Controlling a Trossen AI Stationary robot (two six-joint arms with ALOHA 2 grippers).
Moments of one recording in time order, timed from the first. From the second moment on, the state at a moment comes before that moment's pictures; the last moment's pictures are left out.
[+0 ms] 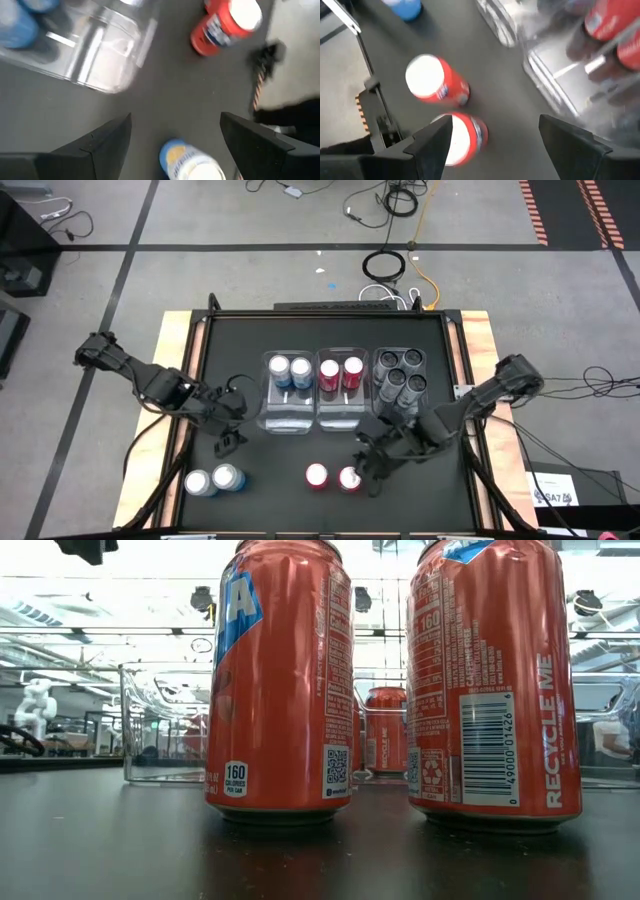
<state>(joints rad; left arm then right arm) -0.50 1.14 1.19 -1.09 -0.09 -0.84 0.52 1.68 1.63 -1.03 0.33 1.00</state>
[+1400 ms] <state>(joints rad) -0.62 0.84 1.00 -1.03 -0.15 -0.56 0.45 1.96 1.99 -1.16 0.29 1.17</state>
